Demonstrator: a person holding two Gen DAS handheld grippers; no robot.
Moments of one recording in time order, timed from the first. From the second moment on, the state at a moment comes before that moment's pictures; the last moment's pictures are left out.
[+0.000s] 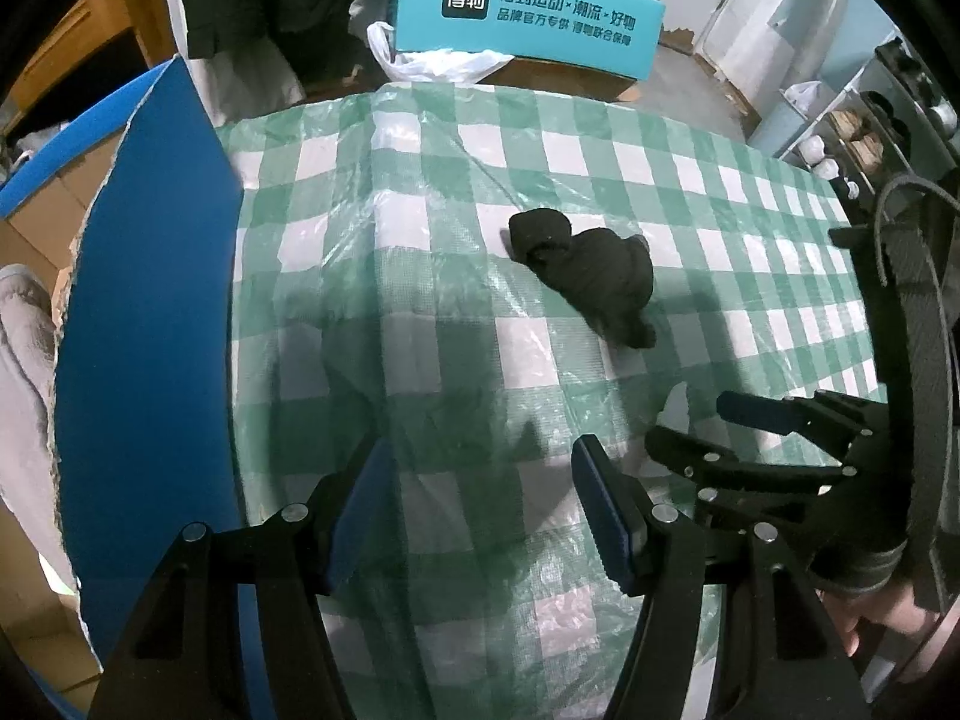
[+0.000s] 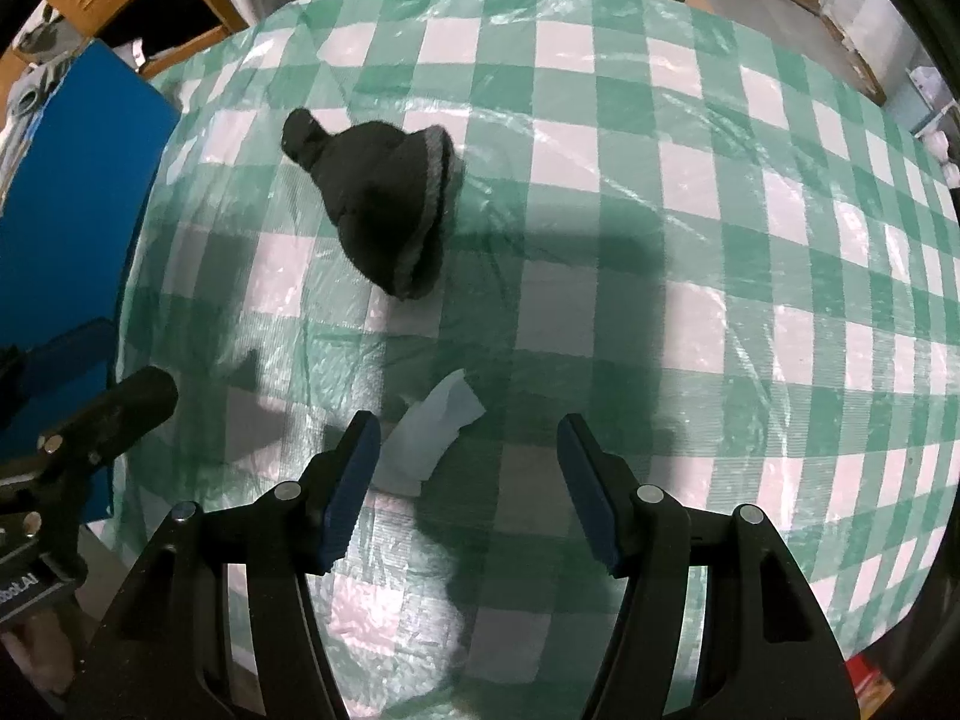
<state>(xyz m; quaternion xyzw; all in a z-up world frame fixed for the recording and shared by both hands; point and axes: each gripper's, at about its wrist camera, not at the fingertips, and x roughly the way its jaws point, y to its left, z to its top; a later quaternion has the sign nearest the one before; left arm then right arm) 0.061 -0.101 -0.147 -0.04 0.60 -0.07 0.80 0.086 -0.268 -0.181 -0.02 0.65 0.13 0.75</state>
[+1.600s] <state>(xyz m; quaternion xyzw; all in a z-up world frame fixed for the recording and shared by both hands) 0.133 -0.156 -0.167 -0.10 0.61 -0.07 0.78 0.129 -0.330 -0.151 0.01 0.60 0.12 0.79</state>
